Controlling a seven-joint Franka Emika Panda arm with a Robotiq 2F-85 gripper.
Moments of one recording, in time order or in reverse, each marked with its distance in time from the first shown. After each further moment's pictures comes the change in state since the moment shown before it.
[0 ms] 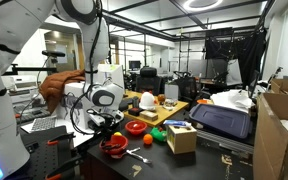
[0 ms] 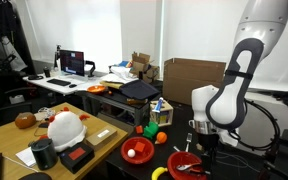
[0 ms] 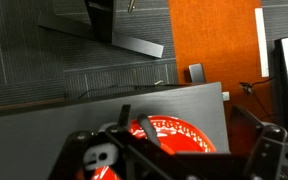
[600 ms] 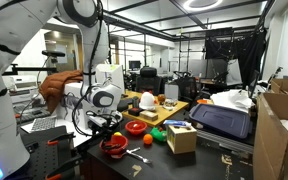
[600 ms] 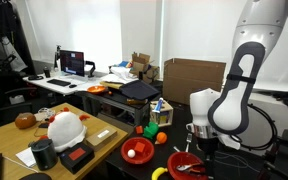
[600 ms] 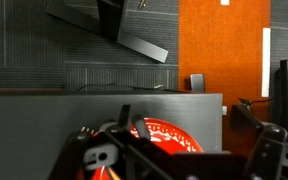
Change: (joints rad) arm 0.036 0.024 -0.016 0.012 -0.093 0.002 -0.041
